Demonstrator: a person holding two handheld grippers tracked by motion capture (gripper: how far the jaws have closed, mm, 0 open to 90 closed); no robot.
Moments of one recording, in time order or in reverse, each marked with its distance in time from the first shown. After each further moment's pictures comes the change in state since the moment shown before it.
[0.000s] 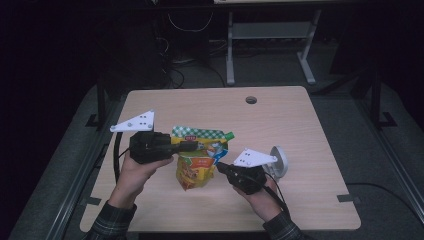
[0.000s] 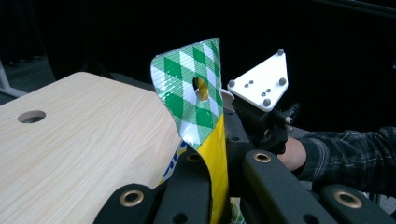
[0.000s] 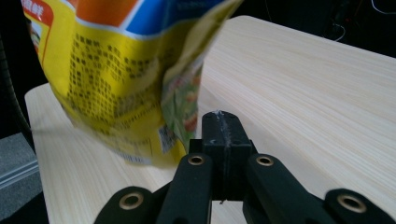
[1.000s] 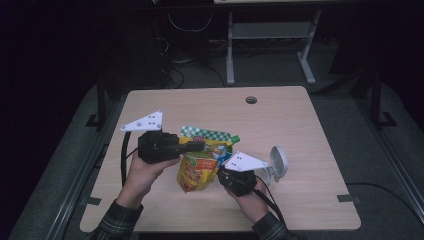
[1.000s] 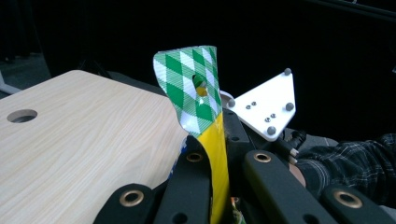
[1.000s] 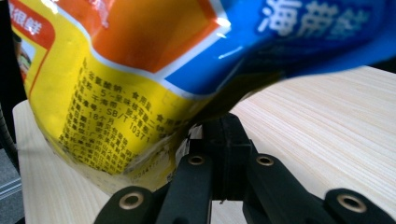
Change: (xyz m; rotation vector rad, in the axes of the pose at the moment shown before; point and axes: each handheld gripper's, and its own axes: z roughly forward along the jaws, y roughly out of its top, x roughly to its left) left arm 0.001 -0.001 0.016 0.006 0.000 -0.014; right arm 0.012 -0.007 0.020 -0.064 -0.022 -0.013
